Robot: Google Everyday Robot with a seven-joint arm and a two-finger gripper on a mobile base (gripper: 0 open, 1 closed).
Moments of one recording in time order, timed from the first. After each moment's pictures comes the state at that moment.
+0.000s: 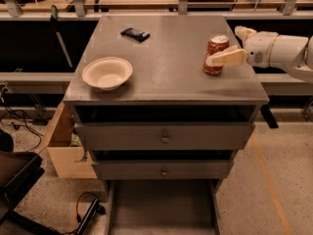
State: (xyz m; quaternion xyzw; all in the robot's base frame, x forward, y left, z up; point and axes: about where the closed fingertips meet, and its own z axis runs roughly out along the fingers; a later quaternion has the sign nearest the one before) arm 0.714 -0.205 0.922 -0.37 0.67 0.24 0.59
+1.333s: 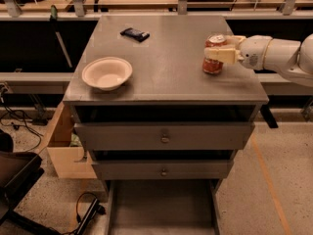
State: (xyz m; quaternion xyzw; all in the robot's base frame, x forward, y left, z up) arm 0.723 -0.196 0.907 -0.35 0.68 0.27 0.59
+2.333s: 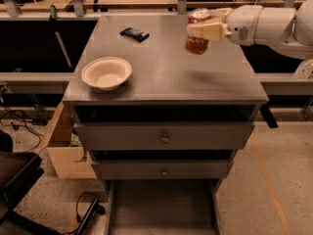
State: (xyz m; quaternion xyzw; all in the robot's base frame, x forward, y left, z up) arm 0.700 -0.131 0.991 -0.40 0.64 0.28 0.59
